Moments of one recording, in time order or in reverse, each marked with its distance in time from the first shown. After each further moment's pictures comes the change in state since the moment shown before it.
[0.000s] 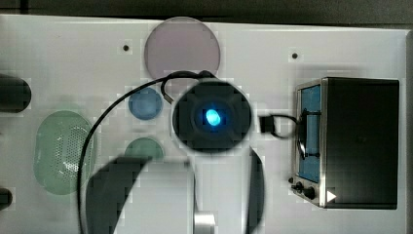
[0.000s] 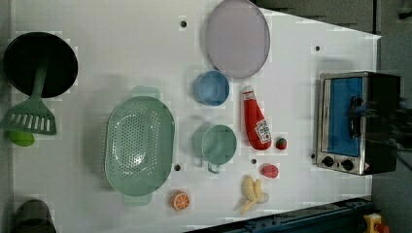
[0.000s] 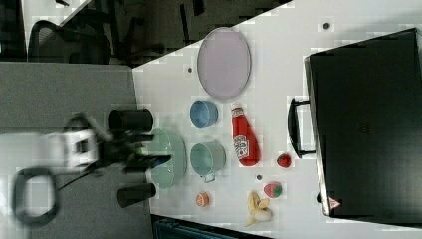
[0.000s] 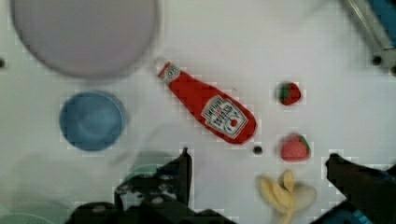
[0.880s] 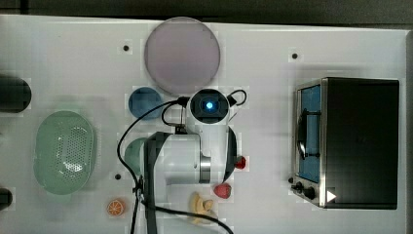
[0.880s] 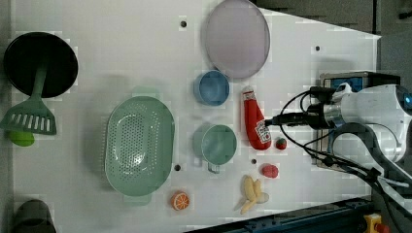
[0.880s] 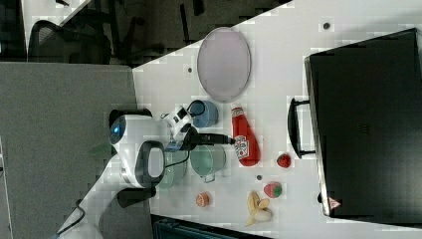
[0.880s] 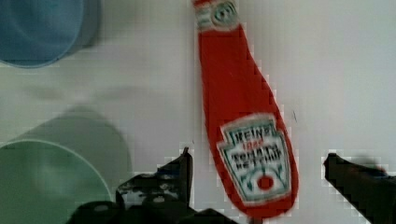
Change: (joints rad) arm 0.001 0.352 0.010 -0.252 0.005 0.509 -0.625
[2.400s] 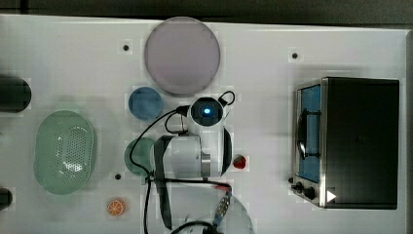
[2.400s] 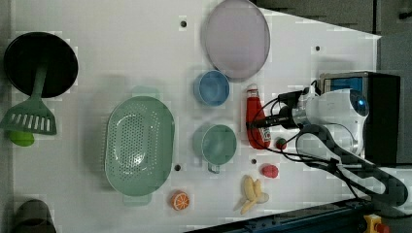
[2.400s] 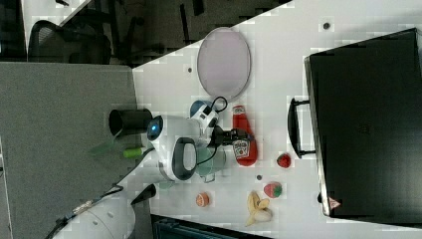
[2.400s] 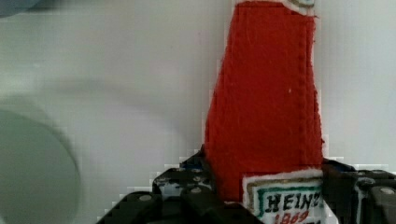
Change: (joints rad) arm -0.001 0.220 -0.005 -0.008 -0.069 0.198 -0.127
